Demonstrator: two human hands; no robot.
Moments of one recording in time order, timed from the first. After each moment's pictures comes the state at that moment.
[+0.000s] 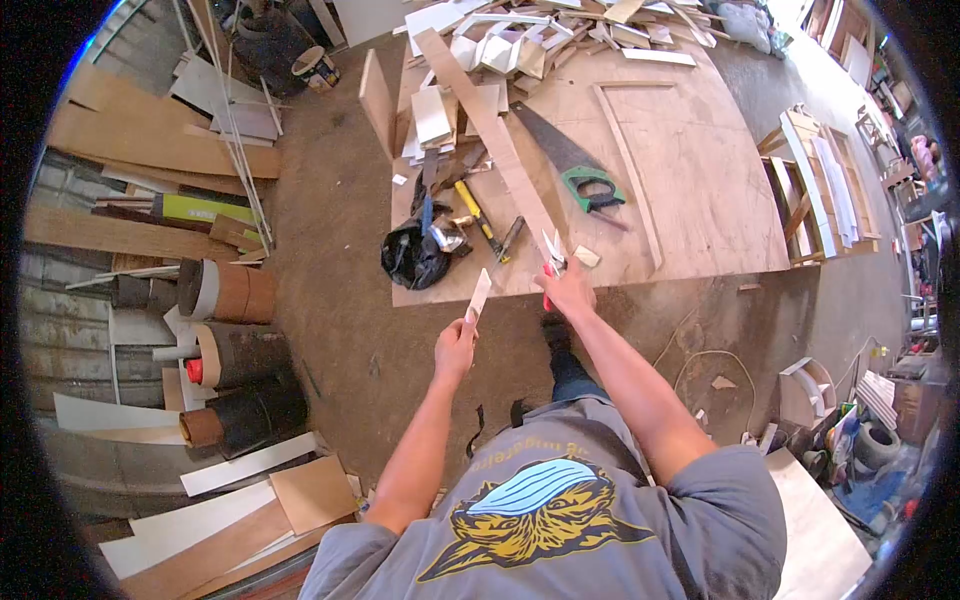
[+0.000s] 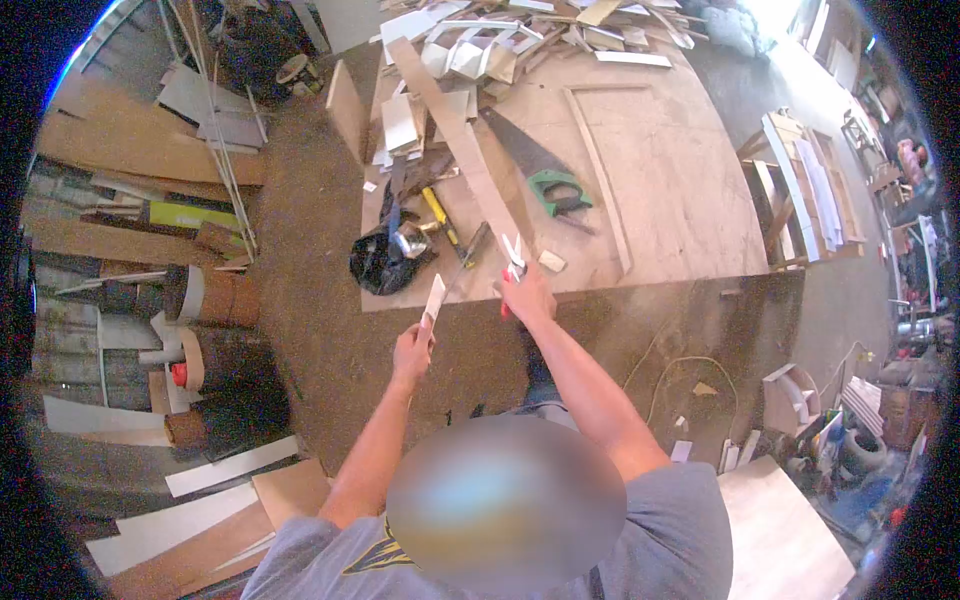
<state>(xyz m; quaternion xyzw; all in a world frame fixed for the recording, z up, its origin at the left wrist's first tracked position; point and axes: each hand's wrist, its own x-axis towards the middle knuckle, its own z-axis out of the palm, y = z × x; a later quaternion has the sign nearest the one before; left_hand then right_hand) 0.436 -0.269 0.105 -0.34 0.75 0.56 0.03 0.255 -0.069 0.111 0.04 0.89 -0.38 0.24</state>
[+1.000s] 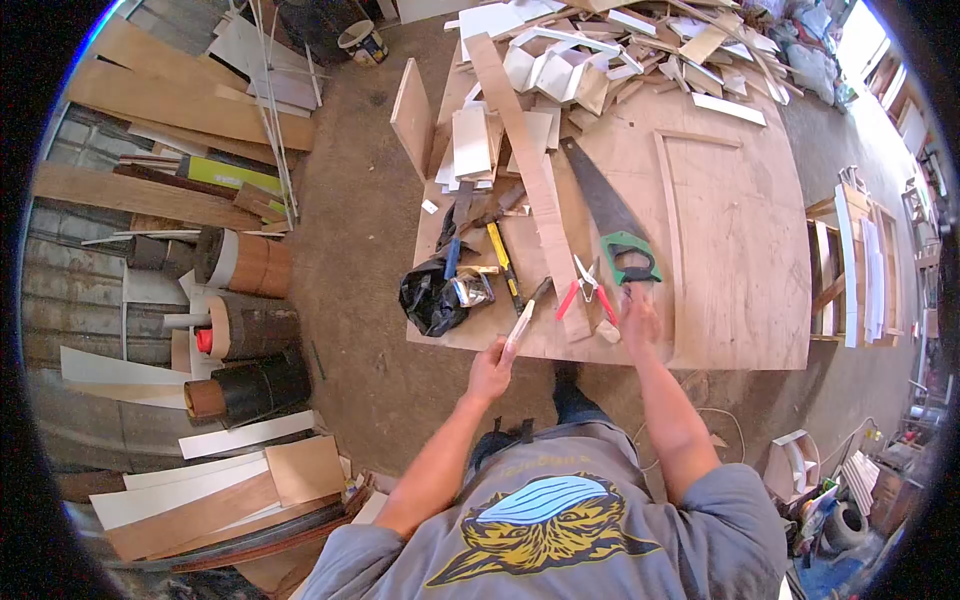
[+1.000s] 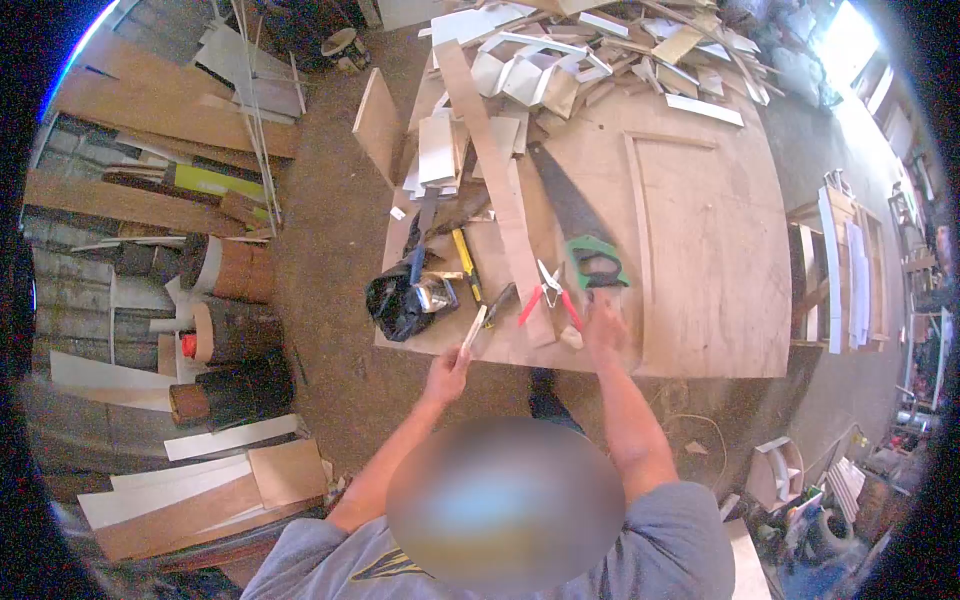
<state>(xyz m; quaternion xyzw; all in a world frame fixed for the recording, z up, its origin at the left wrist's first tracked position) 0.338 -0.264 0.065 -0.28 0.80 0.53 -0.01 0.106 -0.020 0.032 -0.07 0.97 -0.18 0.12</state>
